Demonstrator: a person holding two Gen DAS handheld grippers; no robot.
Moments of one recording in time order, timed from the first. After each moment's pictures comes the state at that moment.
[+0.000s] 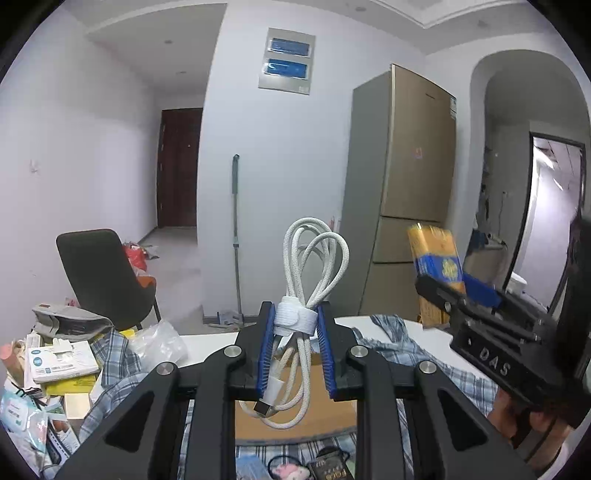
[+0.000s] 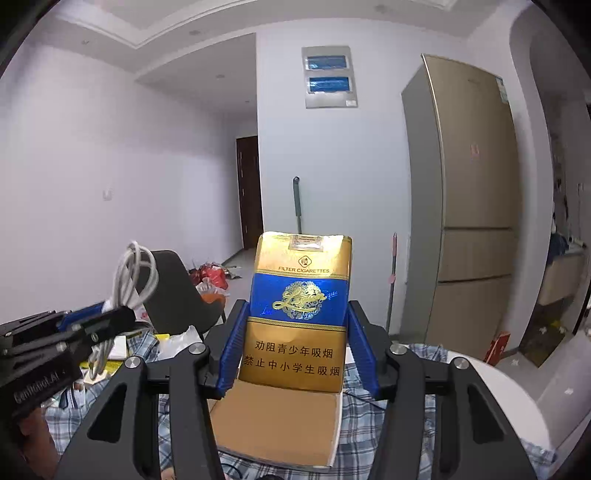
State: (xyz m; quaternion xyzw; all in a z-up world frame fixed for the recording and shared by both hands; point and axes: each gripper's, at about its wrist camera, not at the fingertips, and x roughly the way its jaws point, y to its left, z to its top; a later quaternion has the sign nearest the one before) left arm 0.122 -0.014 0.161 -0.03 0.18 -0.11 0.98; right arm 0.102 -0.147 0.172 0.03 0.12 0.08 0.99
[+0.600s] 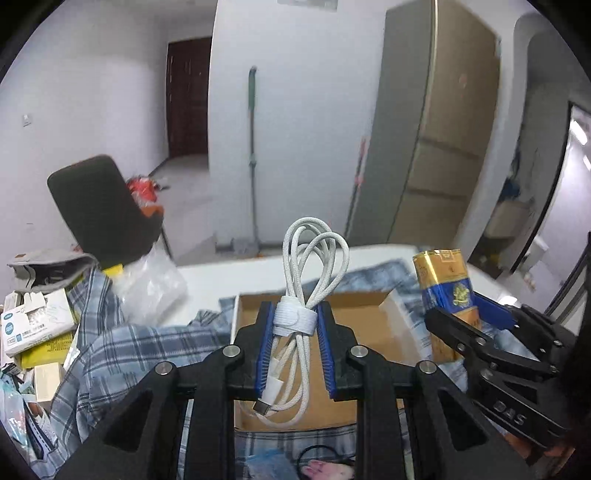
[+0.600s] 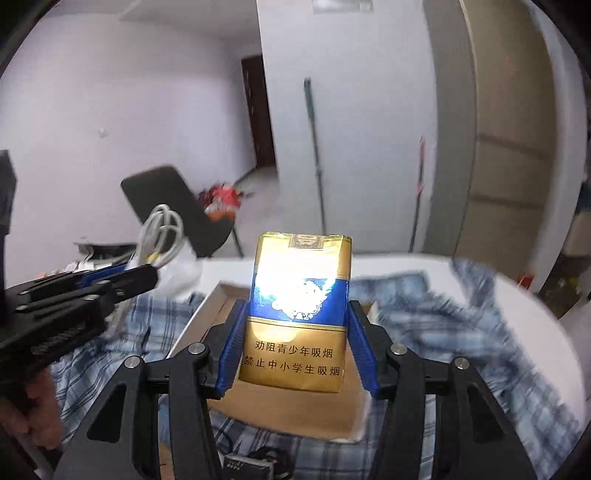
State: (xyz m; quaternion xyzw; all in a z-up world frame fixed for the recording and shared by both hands) left arm 0.238 -0.011 0.048 -0.02 0.34 -0.07 0.94; right arm 0.189 -0.130 0.066 0.03 0.29 0.12 0.95
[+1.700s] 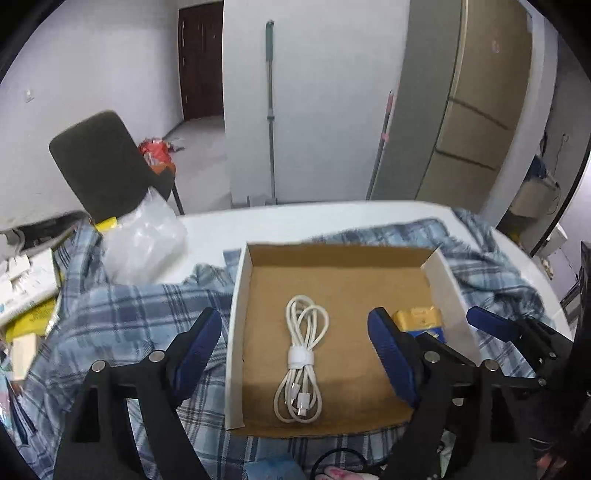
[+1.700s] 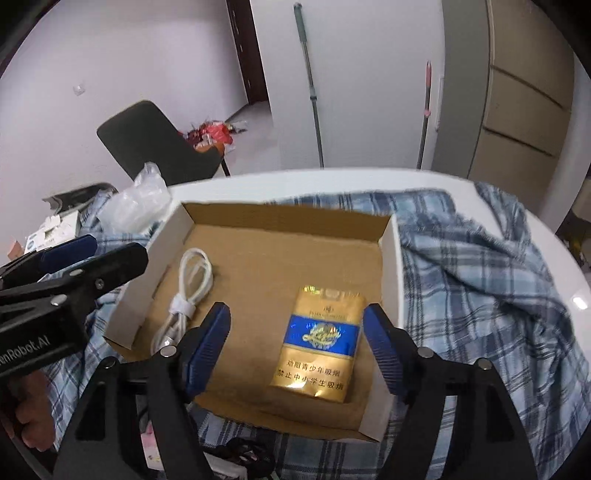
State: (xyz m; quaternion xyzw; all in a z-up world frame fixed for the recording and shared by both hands) left arm 0.268 -0.009 -0.006 -0.02 0.39 -0.04 0.92; right arm 0.236 -0.125 -0.024 0.03 0.42 0.12 0.90
